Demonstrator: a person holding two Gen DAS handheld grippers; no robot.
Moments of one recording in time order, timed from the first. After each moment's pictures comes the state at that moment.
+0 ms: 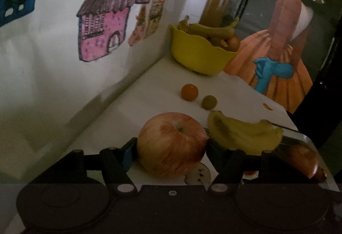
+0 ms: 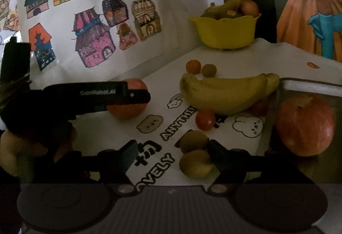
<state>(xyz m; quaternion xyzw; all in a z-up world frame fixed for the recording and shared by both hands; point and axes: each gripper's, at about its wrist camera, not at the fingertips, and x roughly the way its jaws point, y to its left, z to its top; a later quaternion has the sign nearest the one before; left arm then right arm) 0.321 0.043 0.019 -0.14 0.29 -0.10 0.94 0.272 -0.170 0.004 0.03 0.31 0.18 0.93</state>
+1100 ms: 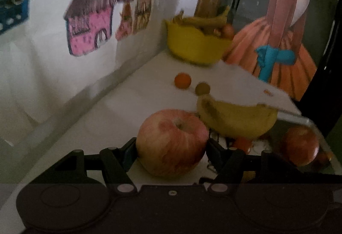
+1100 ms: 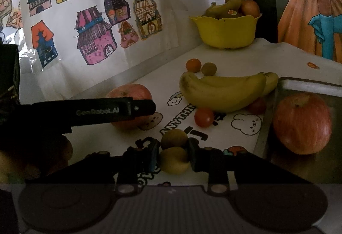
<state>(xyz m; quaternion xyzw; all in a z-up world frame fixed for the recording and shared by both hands) 0.306 0.012 0.020 -0.09 0.30 -0.07 0.95 0.268 -0.172 0.004 0.03 0.31 0.19 0.93</state>
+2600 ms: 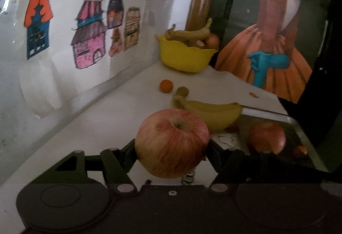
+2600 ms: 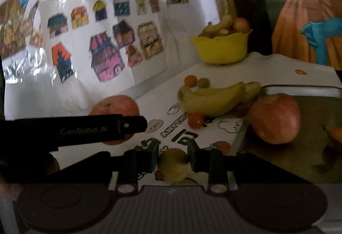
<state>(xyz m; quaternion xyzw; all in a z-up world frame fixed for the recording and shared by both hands) 0.228 -0.033 0.053 -0.08 0.27 -0.05 0.96 0.222 -0.217 0.015 0.08 0.25 0.20 0.95</state>
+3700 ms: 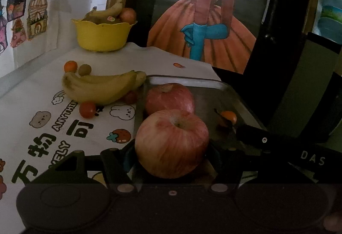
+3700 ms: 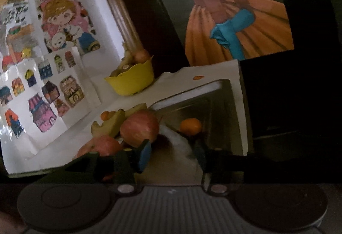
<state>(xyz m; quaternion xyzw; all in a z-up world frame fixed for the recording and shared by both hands) 0.228 -0.151 0.022 -0.04 0.29 -0.20 0.94 0.172 -0.362 0.007 0.18 0.20 0.04 0.96</state>
